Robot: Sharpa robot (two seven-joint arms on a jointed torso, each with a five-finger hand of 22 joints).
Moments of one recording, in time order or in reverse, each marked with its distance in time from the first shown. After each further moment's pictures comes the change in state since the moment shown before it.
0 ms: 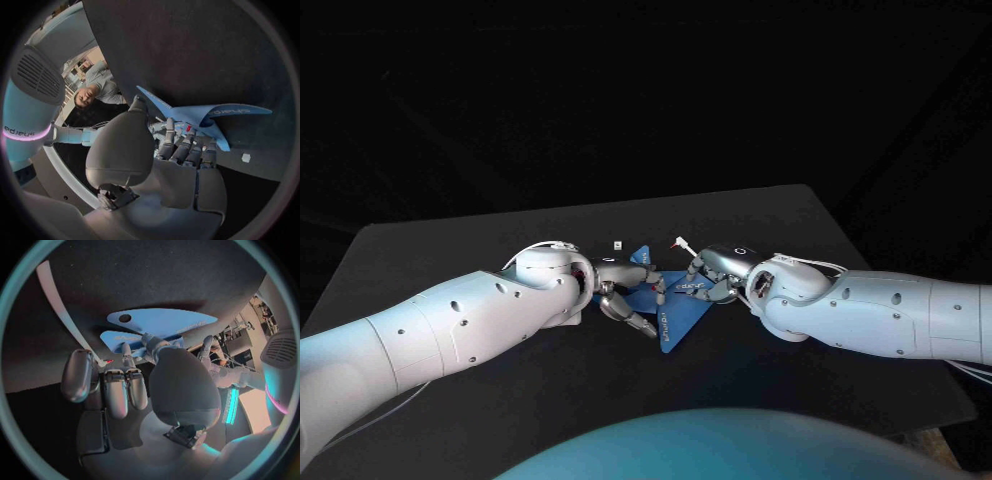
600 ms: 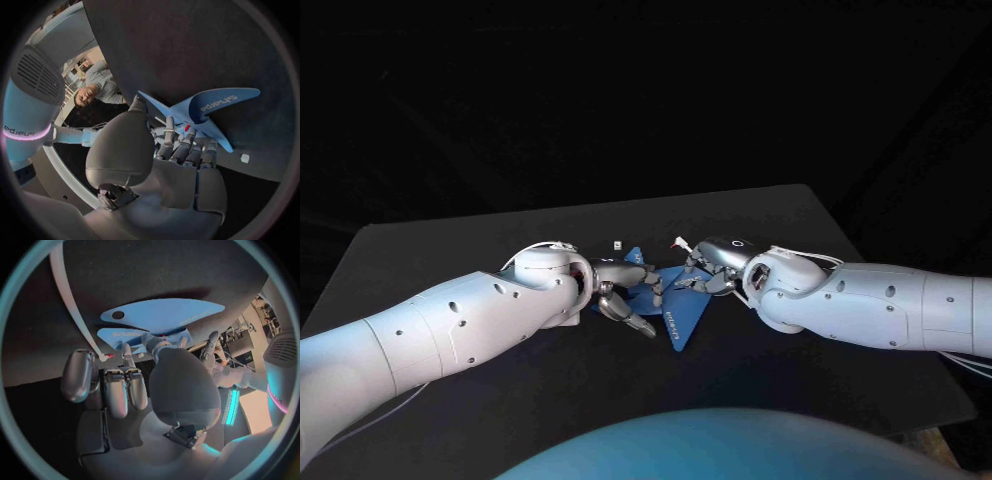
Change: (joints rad) left arm 0.000 -0.002 0.000 0.001 0.002 0.002 -0.003; left_hand 0.000 0.000 0.000 0.000 0.000 0.022 0.012 0.050 0.005 0.000 0.000 0.000 0.000 0.000 0.000 0.000 0.000 0.000 0.000 0.000 0.000 0.000; right arm 0.023 0.022 0.000 -0.029 -0.006 0.001 -0.008; right_hand 0.000 0.000 0.003 -0.003 0.000 0.000 0.000 0.004 -0.001 0.000 0.000 0.000 0.000 0.000 0.000 0.000 0.000 0.000 0.000 0.000 0.000 0.000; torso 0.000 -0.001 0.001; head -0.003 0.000
